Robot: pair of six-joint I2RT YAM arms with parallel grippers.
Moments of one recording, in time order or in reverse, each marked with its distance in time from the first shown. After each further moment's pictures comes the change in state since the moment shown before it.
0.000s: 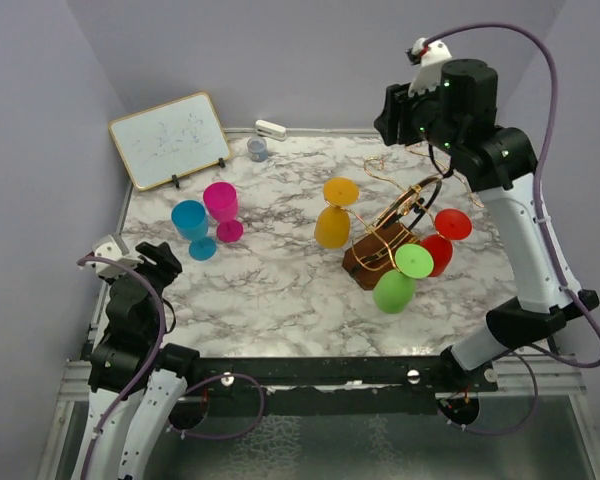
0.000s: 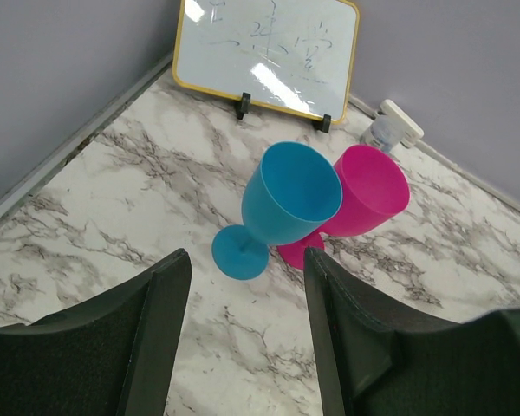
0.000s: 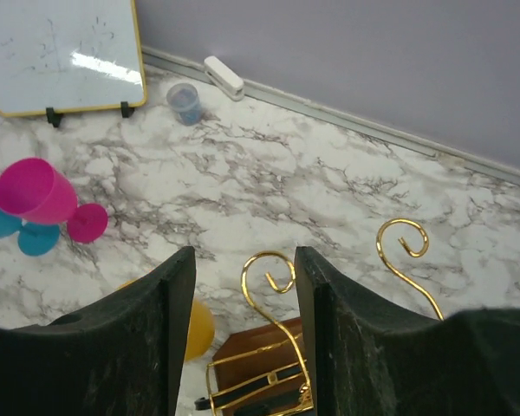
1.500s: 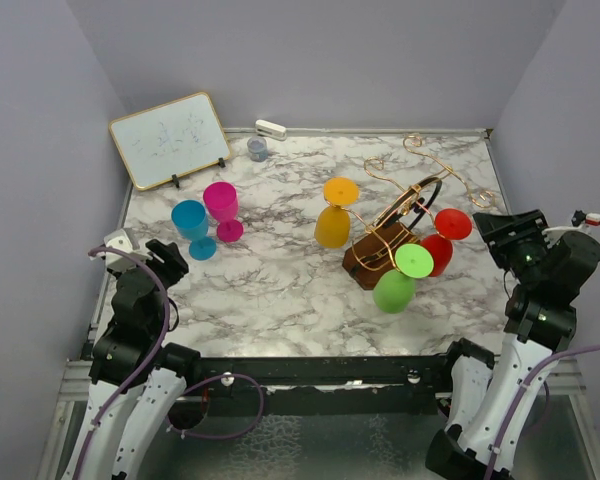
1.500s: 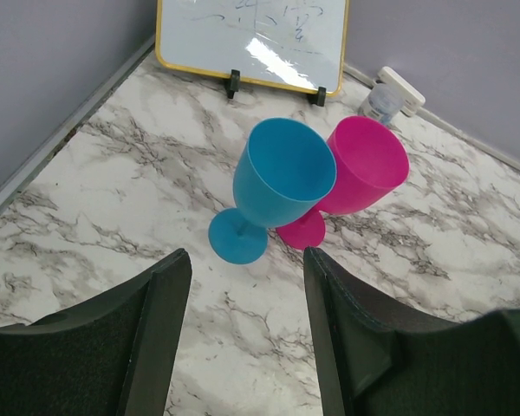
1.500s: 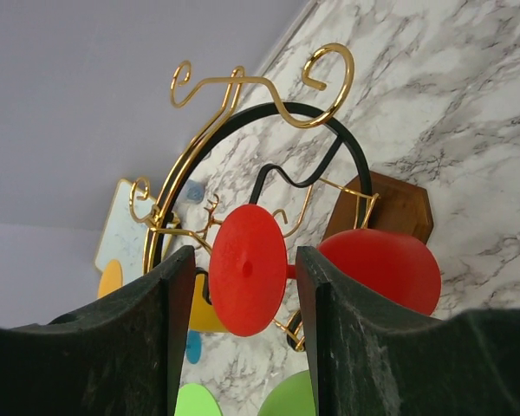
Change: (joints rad) left arm -0.046 0.044 0.000 -0.013 0.018 0.023; right arm -1.060 -0.948 -1.142 0.202 -0.629 0.774
